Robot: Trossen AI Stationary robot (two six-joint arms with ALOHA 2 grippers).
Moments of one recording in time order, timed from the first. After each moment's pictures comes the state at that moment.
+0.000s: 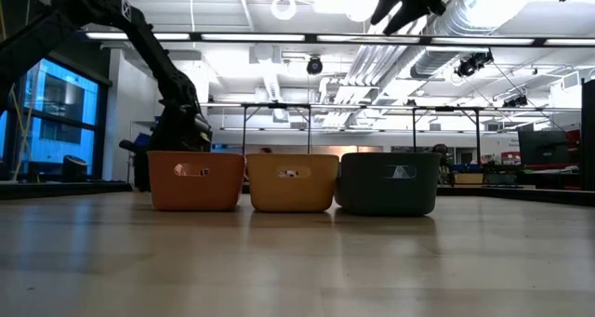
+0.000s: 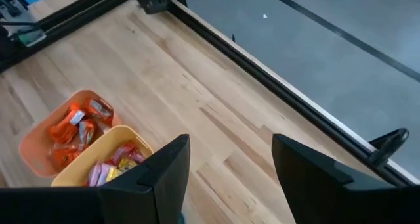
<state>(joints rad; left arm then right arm) 1.15 2.15 1.46 -1.10 -0.30 -0.20 -0.20 1.33 1.49 -0.96 0.37 0.41</state>
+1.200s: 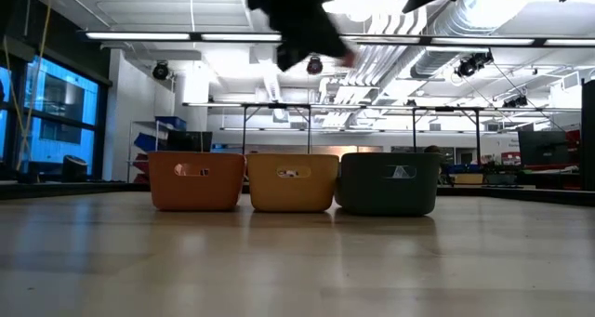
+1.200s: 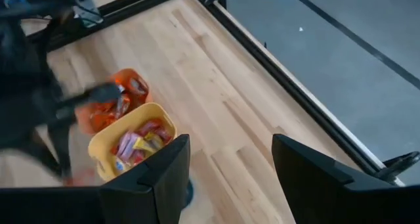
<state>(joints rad) 0.01 1.78 1.45 -0.50 0.18 -0.24 -0.21 1.19 1.49 -1.02 0.23 0.26</state>
